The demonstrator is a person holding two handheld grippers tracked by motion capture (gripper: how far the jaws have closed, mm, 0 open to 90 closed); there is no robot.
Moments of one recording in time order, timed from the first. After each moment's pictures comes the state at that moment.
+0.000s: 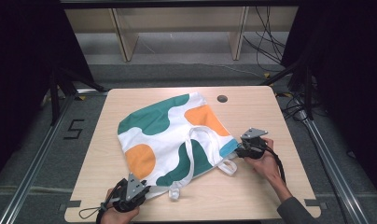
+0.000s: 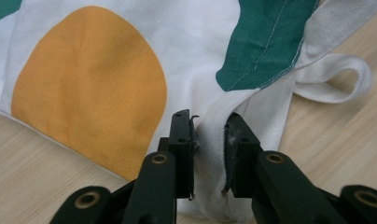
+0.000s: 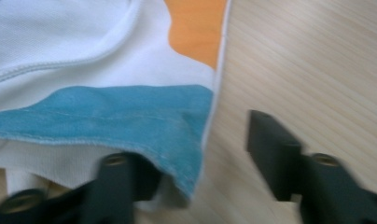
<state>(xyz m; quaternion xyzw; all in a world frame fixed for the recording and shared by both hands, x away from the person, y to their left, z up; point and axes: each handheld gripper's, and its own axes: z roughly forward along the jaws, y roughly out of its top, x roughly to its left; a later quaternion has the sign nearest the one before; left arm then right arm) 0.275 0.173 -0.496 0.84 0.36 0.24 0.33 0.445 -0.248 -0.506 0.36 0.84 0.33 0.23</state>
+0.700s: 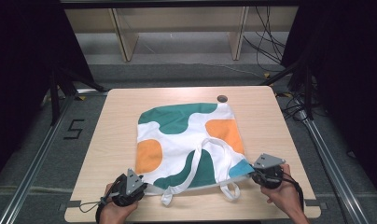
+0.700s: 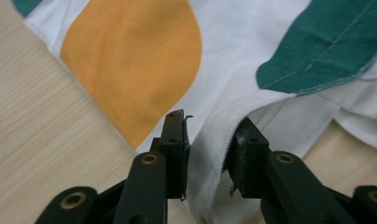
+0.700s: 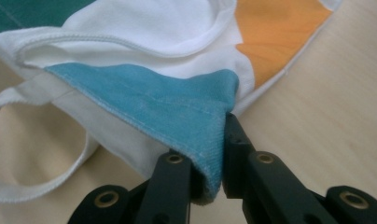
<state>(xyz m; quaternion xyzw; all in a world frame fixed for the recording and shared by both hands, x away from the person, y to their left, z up) 0.293 0.181 -0.501 0.85 0.37 0.26 0.29 0.331 -0.266 -0.479 0.32 0.87 0.31 0.22</state>
